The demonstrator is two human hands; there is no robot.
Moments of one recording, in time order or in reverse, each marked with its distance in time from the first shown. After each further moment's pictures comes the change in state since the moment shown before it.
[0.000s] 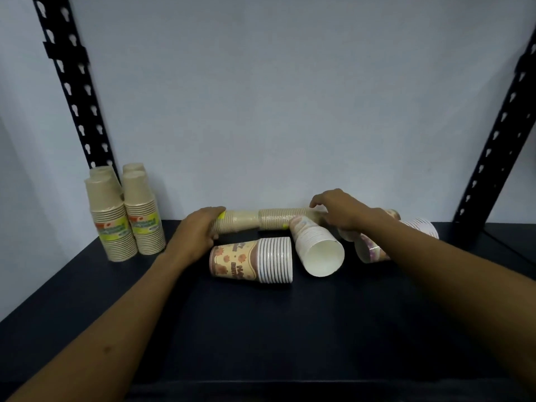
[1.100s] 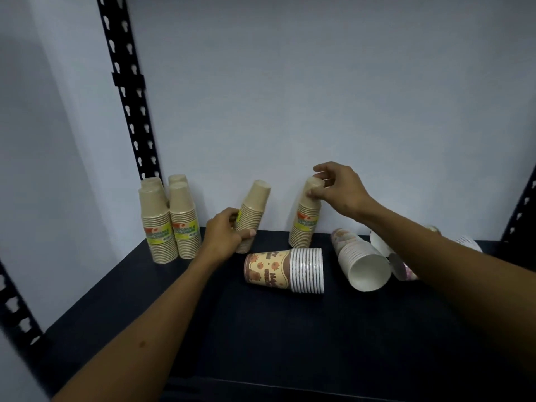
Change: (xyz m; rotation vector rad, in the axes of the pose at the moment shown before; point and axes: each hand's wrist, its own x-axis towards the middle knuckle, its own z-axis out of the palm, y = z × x) left_hand -0.002 0.010 -0.018 -0.433 0.151 -0.299; right_hand 0.023 -0.071 -0.035 0.729 0.418 -0.027
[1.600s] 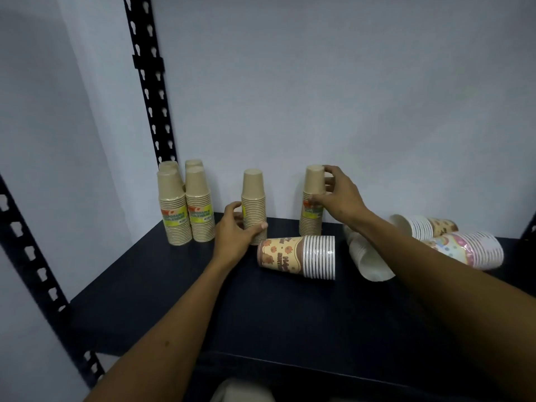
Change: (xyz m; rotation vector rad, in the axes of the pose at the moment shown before) left_hand -0.027 -0.023 0.012 -0.194 0.148 -0.058; right_hand -0.017 0.005 0.042 0.128 -0.028 0.130
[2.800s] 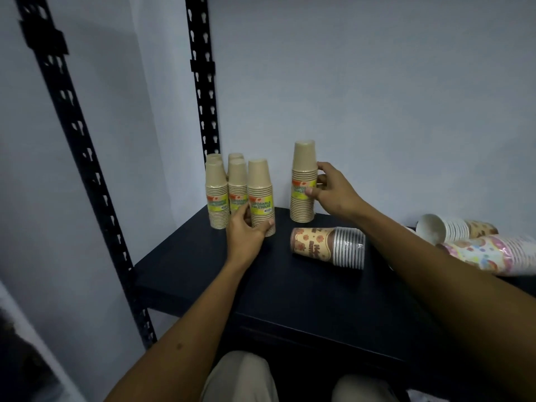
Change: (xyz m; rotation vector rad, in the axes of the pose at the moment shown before) left_hand -0.048 0.014 -0.043 -0.125 0.181 -0.024; right_hand -0.030 -0.065 0.044 0.124 -0.262 -0.061
